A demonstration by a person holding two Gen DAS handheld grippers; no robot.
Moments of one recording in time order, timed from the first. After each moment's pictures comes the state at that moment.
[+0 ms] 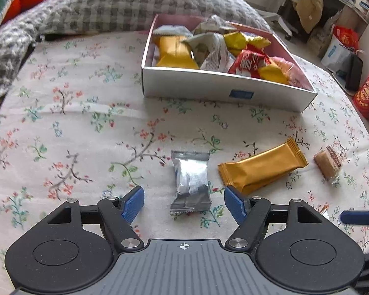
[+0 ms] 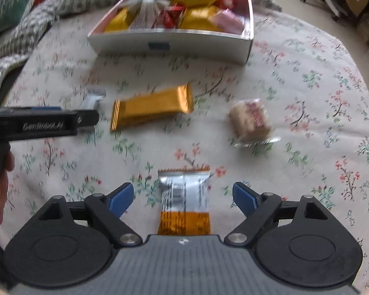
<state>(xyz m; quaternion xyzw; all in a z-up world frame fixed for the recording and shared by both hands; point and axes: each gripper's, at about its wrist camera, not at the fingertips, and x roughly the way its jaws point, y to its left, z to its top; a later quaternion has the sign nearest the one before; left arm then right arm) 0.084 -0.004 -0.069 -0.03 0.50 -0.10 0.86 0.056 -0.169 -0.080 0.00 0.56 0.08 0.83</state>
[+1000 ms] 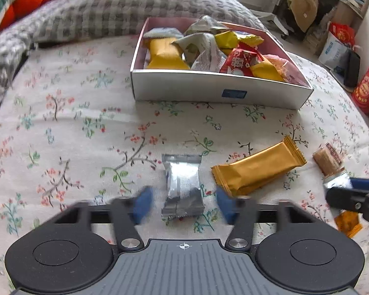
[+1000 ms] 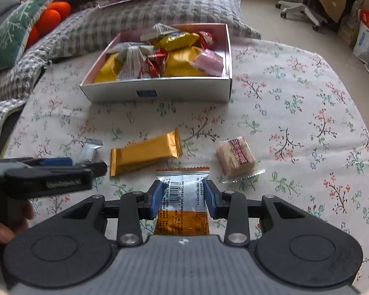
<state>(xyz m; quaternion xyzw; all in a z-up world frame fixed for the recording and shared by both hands) 0.082 -0.015 -0.070 0.00 0.49 -0.11 0.87 0.061 -0.182 -0.055 0.05 0.49 0.05 0.87</state>
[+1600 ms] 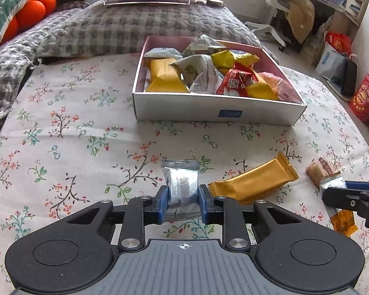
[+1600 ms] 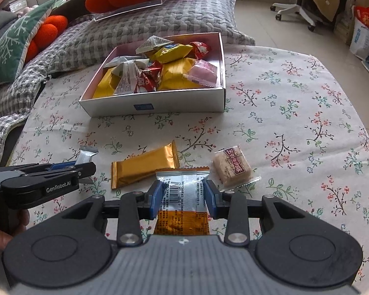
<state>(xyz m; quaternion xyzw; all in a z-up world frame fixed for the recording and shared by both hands) 0.080 -0.013 -0.052 -0.01 0.46 -0.11 0.88 0.061 -0.190 -0.049 0.08 0.47 0.04 0.88</state>
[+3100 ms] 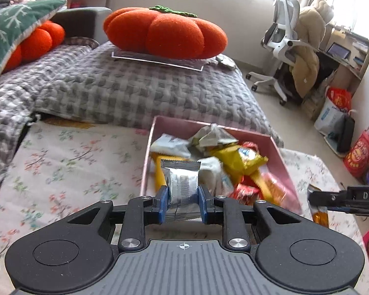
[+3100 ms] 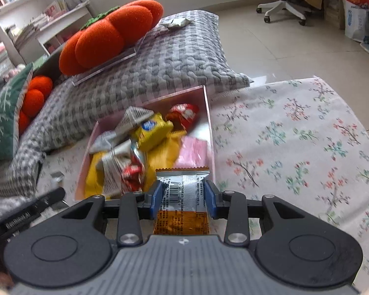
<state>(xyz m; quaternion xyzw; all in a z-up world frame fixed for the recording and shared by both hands) 0.169 0.001 0.007 -0.08 0.37 -0.10 0.92 0.161 -0.244 -0.020 0.19 0.42 0.04 0.88</state>
